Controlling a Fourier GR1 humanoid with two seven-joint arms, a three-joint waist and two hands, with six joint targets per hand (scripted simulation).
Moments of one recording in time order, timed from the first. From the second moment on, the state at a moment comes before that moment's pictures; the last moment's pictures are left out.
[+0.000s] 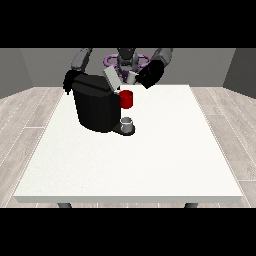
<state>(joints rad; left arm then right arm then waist) -0.93 0.26 0.13 -0.81 -0.52 -0.25 0.00 -0.24 -0.10 -0.11 -1.14 -0.07 0.02 -0.28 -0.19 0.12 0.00</state>
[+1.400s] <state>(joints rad) -1.18 0.43 0.22 -0.71 -0.49 -0.25 0.01 -0.41 -0.15 -0.12 -1.05 -0.09 0.14 -0.38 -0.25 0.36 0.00</state>
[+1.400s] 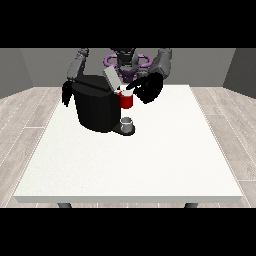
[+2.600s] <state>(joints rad) -0.84 0.14 0.24 -0.82 -0.31 -0.26 -0.23 -0.27 -0.23 -0.27 -0.81 -0.17 0.20 -0.48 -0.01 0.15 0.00</state>
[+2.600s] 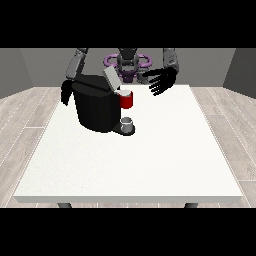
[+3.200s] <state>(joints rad) -0.36 0.09 0.26 -0.81 -0.20 -0.36 -0.38 -0.04 -0.12 -0.12 -0.95 -0.07 0.17 -0.46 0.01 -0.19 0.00</state>
